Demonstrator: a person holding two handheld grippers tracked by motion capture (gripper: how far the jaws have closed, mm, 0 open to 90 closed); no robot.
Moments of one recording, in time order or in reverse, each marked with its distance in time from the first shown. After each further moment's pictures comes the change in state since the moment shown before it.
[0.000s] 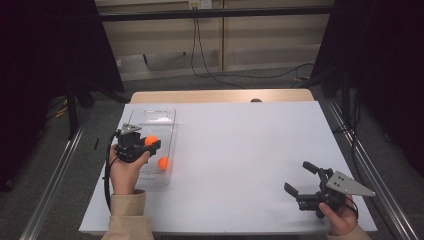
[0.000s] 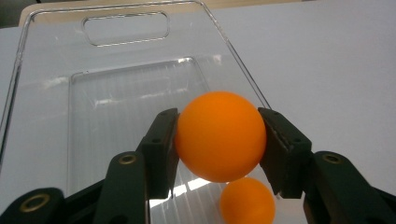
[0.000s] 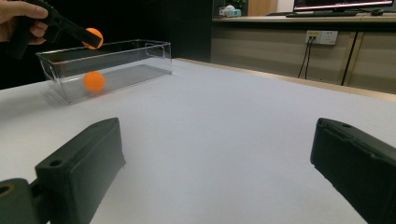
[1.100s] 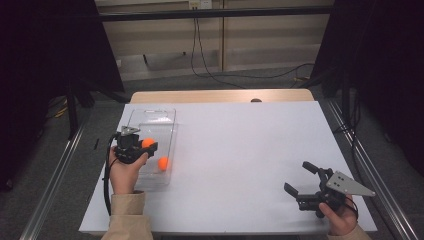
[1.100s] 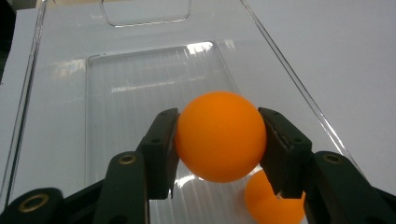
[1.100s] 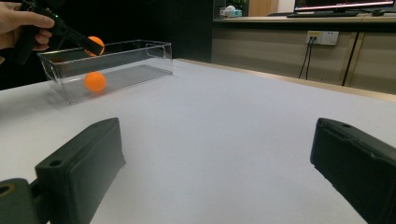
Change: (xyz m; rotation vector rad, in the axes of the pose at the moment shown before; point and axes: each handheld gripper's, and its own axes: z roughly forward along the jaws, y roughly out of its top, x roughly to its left) left arm 0.008 -0.008 0.008 0.043 0.050 -0.004; right arm 0.000 0.000 0.000 -0.001 0.004 -0.002
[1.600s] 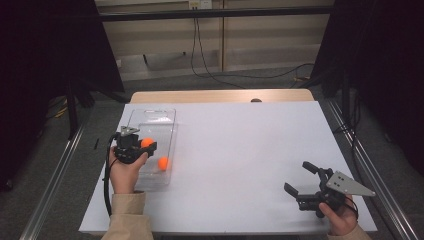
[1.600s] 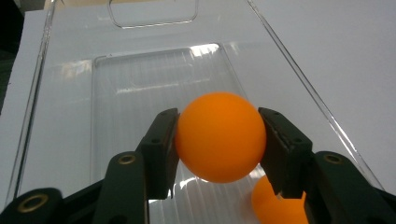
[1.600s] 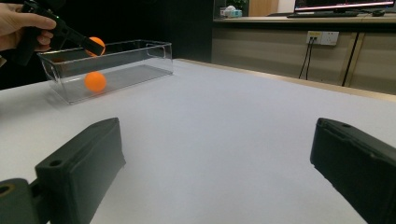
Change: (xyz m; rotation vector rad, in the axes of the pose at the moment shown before) left arm 0.002 -0.001 0.002 -0.015 0.031 -0.009; right arm 0.000 0.000 0.000 -0.001 0.001 -0.001
